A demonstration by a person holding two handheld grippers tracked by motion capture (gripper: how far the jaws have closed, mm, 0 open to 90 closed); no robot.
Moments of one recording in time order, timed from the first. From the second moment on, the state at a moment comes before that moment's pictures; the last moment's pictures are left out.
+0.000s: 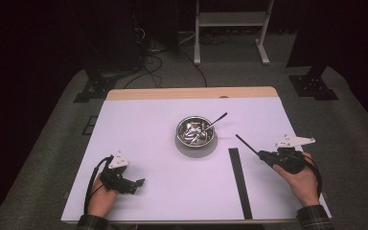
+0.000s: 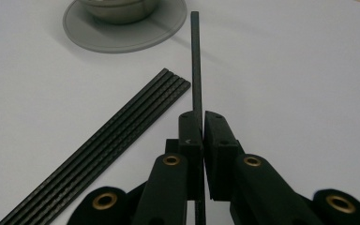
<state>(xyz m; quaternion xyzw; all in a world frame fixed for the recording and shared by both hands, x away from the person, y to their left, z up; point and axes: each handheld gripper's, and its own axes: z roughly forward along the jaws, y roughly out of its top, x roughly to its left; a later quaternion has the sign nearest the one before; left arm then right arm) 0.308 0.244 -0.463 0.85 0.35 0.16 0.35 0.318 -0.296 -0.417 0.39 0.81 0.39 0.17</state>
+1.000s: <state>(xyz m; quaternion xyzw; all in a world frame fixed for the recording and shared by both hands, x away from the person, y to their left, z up) 0.308 0.244 -0.463 0.85 0.35 0.16 0.35 0.331 -0.270 -0.406 0.37 0.82 0.41 0.16</state>
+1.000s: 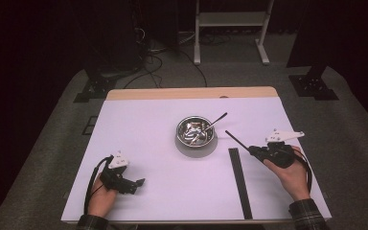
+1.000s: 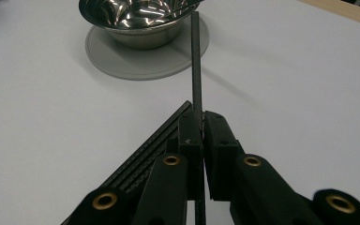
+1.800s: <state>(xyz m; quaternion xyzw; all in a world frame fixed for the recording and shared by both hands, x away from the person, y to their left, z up) 0.308 0.244 -0.463 0.85 0.35 0.16 0.35 0.345 -0.248 -0.399 0.36 0.82 0.42 0.16</state>
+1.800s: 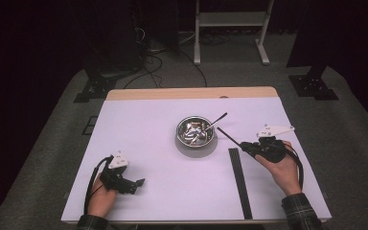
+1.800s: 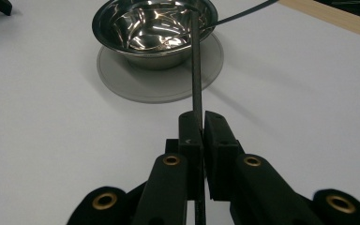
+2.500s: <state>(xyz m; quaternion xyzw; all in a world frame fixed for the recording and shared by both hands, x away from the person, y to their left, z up) 0.308 0.244 -0.463 0.85 0.35 0.16 0.35 0.358 -0.229 -0.394 0.35 0.82 0.42 0.15</state>
